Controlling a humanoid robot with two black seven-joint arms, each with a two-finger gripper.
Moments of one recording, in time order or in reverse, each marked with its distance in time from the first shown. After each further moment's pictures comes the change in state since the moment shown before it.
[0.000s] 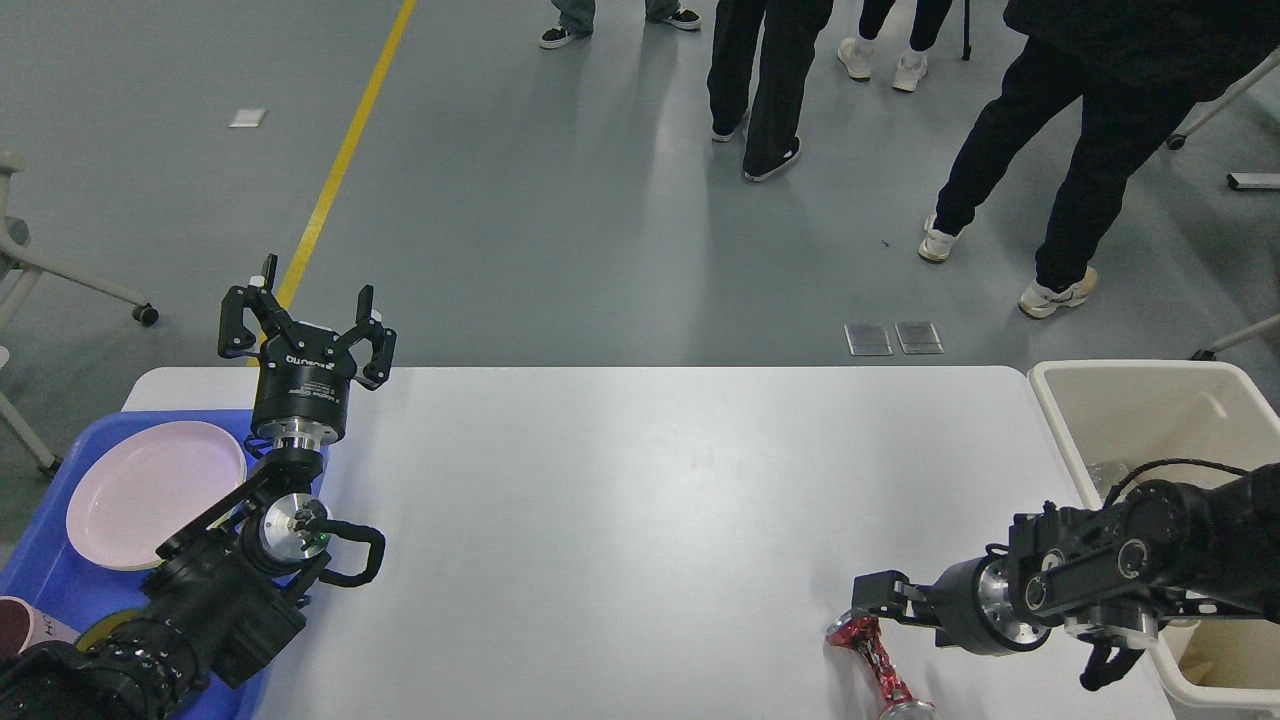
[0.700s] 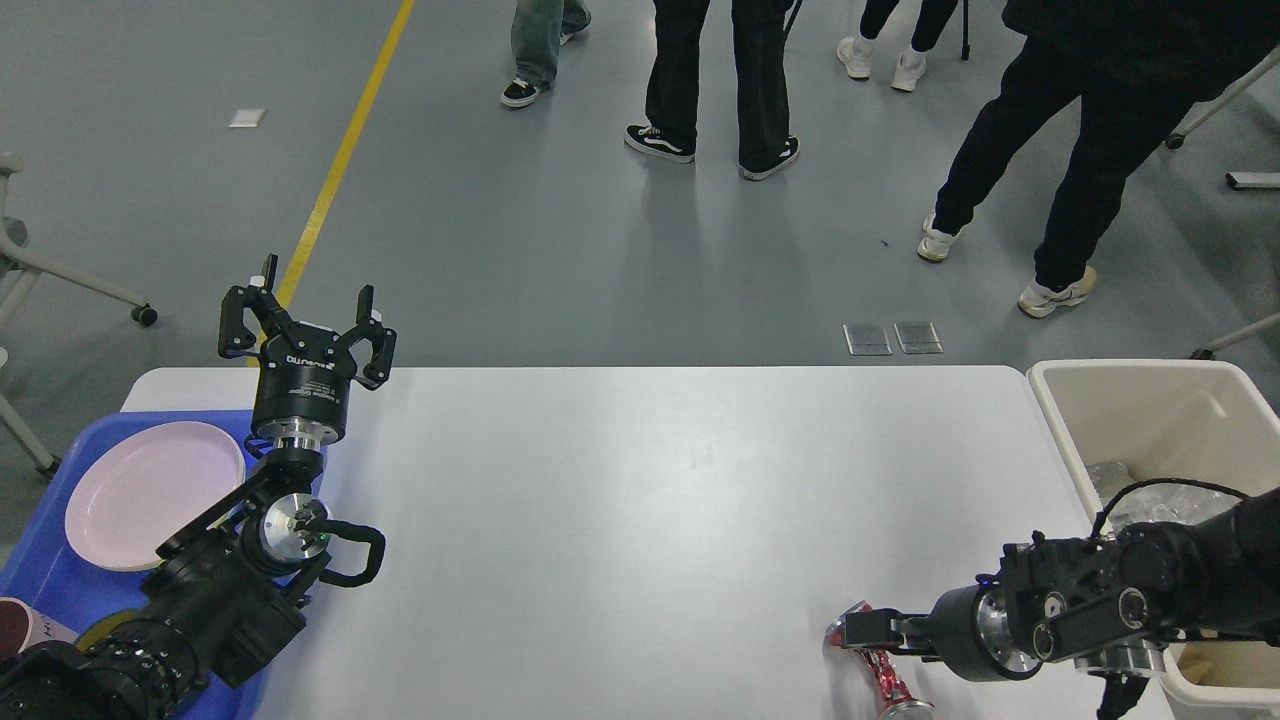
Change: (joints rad) left arm 0.000 0.000 0.000 0.000 0.000 0.000 0.000; right arm -0.085 0.023 -0.020 -0.046 -0.172 -0.059 0.098
